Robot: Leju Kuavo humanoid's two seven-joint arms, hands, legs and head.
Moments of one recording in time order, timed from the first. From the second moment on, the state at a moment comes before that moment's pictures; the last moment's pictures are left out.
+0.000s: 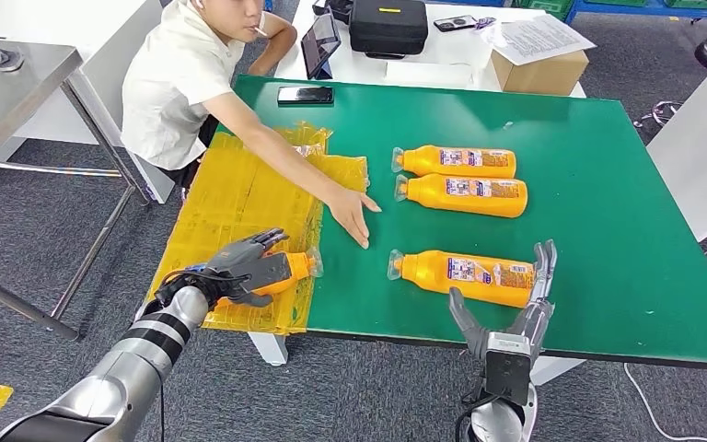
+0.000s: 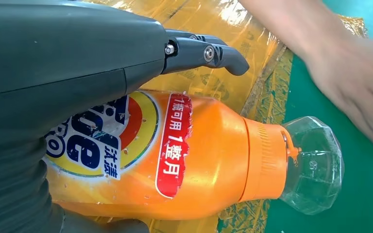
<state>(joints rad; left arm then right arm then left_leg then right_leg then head) -0.60 -0.07 -0.12 -0.61 -0.77 -0.13 -0.26 0.06 0.13 0.20 -1.51 0.25 -0.70 -0.70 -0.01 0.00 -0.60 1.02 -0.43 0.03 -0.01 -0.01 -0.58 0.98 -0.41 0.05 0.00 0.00</state>
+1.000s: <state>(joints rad) -0.60 -0.07 -0.12 -0.60 -0.77 -0.13 -0.27 0.06 0.13 0.20 -1.50 0.25 -0.70 -0.70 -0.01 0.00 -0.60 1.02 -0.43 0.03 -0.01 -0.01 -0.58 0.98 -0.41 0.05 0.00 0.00</state>
